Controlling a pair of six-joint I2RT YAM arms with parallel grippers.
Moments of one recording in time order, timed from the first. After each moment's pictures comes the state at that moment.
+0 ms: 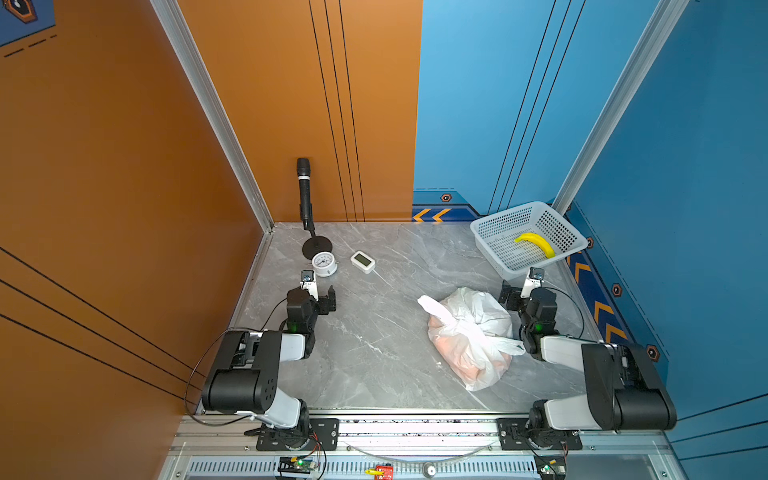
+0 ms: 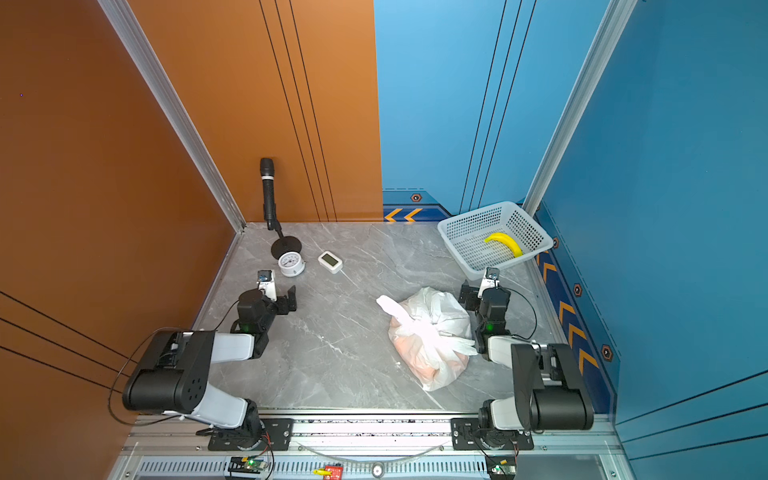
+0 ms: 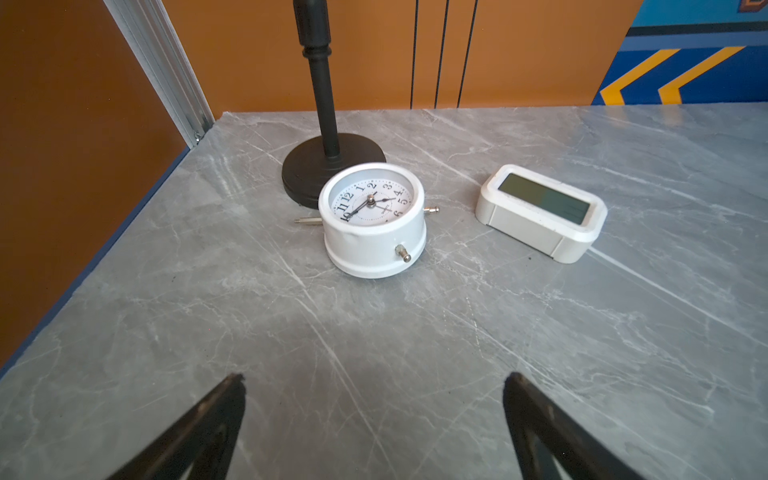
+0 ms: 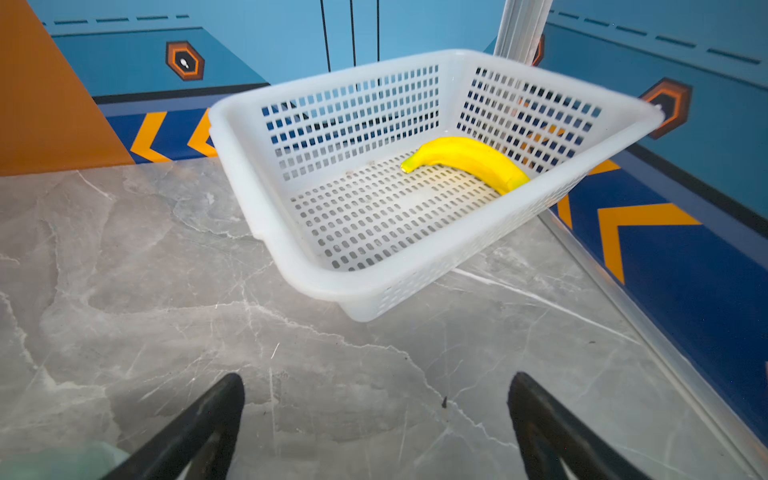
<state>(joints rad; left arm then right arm) 0.00 1.47 0.37 0.77 -0.05 0.01 -0.01 1.34 0.37 0.67 0.15 0.08</state>
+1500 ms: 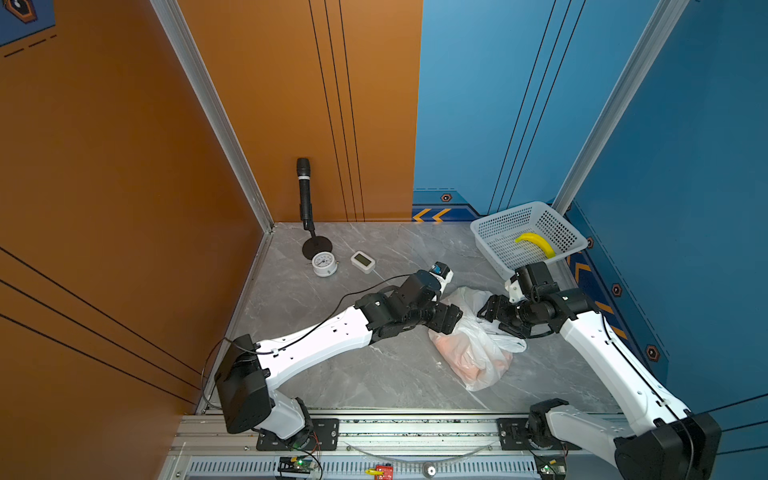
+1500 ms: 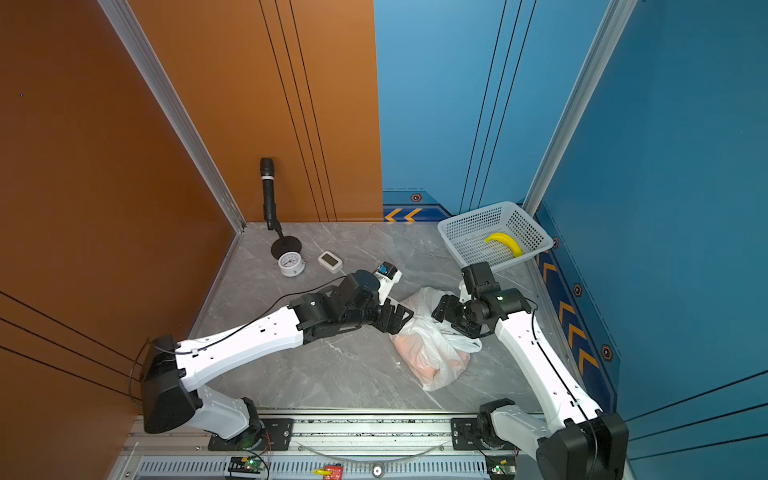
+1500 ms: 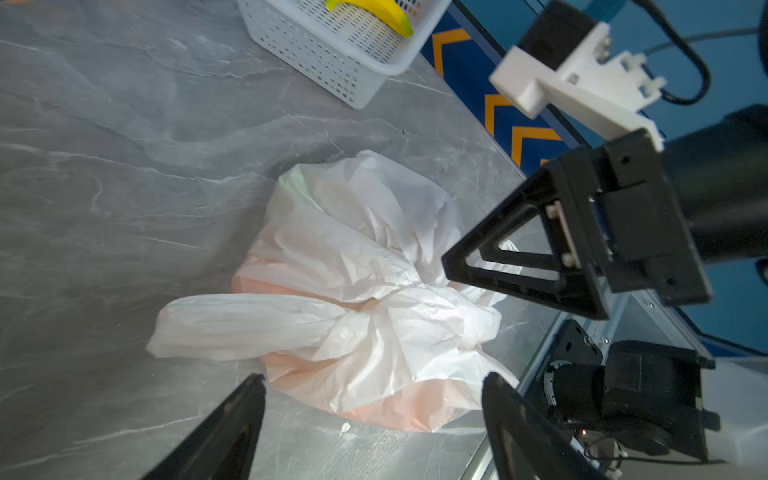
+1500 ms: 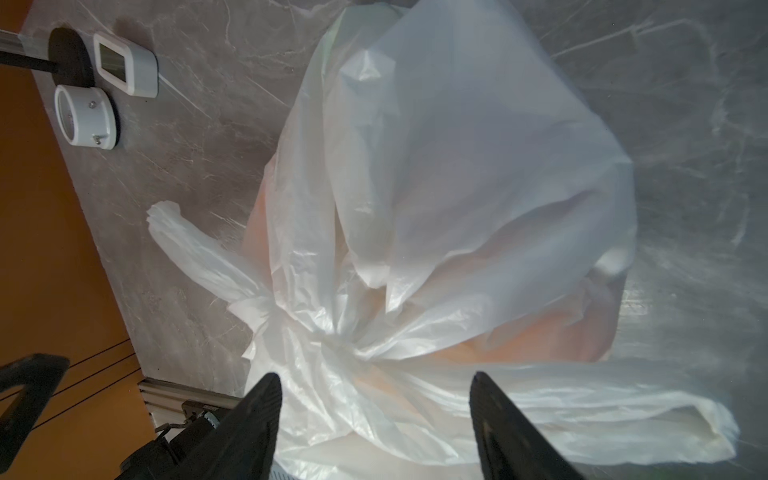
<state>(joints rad) -1.01 1.54 1.29 -0.42 0.03 -0.40 0.24 1.14 1.01 -1.02 -0.28 0.65</state>
